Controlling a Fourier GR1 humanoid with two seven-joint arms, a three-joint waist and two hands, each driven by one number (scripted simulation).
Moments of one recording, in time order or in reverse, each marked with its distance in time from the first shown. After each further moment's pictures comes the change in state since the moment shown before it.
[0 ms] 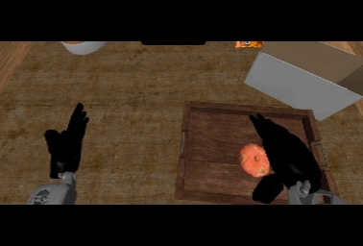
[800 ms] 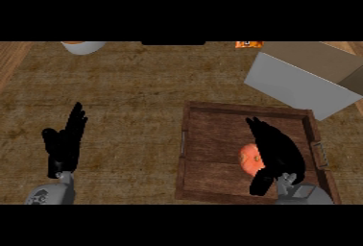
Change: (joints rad) left arm -0.001 -0.014 0.033 -0.017 -0.026 -0.029 0.024; right arm 0.014 0.053 -0.031 0.175 0.136 -0.033 -0.139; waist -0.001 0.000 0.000
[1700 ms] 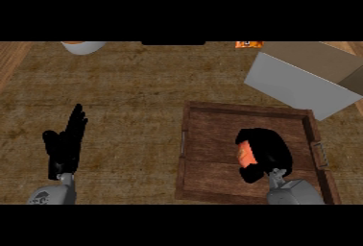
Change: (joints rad) left arm 0.011 -0.021 0.017 -0.010 -0.022 -0.012 -0.005; right arm -0.015 0.028 -0.013 0.168 0.101 -0.150 -0.220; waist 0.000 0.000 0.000
